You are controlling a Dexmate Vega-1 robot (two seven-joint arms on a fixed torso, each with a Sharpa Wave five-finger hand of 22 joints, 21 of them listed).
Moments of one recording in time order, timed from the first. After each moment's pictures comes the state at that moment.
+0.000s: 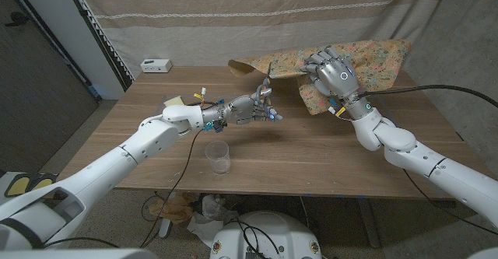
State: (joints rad) left arm 0.72 0.74 0.59 -1.68 -0.78 0.11 -0.66; left_hand 0.60 0.12 -0.19 -0.14 0.38 1.16 0.02 0.27 0.32 0.71 -0.10 0.90 0.62 0.58 -0.05 0.22 0.55 0.24 0.06 0.29 0.23; right arm -0.80 -0.89 -0.62 -1.68 -0.99 0.02 -0.89; right_hand 1.28 0.20 0.39 0.11 0.26 1.02 -0.17 0.28 0.34 0.46 -0.20 0.90 0.70 0.46 -0.05 1.08 0.62 0.03 -0.04 1.56 0.30
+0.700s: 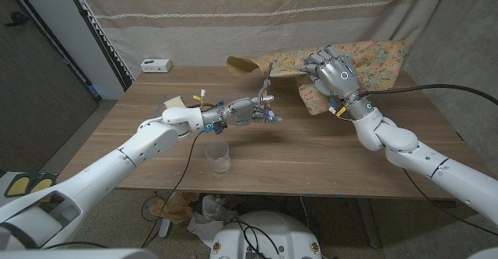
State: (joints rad) left arm 0.74 0.75 0.57 -1.72 -0.80 0.13 -0.62; left_hand 0.74 0.11 0.09 -0.12 0.30 1.25 0.00 0.29 0.31 0.73 -0.09 0.95 0.64 0.63 -0.06 0.21 0.52 0.26 0.04 0.32 0.24; right arm -0.82 -0.90 -0.61 -1.71 -1.00 0.01 -0.88; right_hand 1.28 0.20 0.38 0.10 0.26 1.02 -0.17 0.28 0.34 0.46 -0.20 0.92 0.68 0.47 -0.05 1.09 0.60 0.04 -0.04 1.56 0.29
